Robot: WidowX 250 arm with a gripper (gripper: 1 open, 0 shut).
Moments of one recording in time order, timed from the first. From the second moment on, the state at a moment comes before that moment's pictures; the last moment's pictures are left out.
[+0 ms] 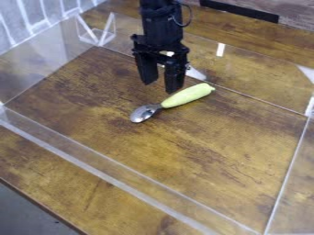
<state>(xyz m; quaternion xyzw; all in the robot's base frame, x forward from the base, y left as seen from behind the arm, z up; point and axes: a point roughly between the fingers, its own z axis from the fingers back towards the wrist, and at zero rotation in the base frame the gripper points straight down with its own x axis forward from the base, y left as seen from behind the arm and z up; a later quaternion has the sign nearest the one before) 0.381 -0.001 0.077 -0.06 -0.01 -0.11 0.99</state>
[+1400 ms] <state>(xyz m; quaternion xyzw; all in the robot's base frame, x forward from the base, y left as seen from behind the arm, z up) 0.391 -0.019 0.050 -0.07 0.03 -0.06 1.00</state>
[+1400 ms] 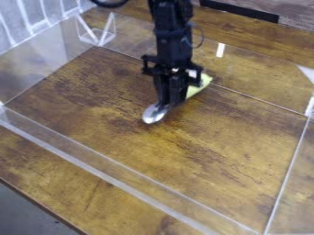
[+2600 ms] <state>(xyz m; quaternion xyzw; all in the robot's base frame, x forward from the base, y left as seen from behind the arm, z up) 0.399 -0.055 0.075 -0.06 0.06 -0.06 0.99</state>
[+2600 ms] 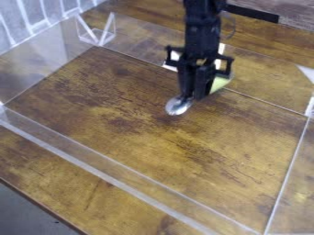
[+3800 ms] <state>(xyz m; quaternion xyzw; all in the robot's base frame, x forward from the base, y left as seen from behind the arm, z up) 0.382 -0.133 0.044 -0.04 0.08 -0.04 1.00</state>
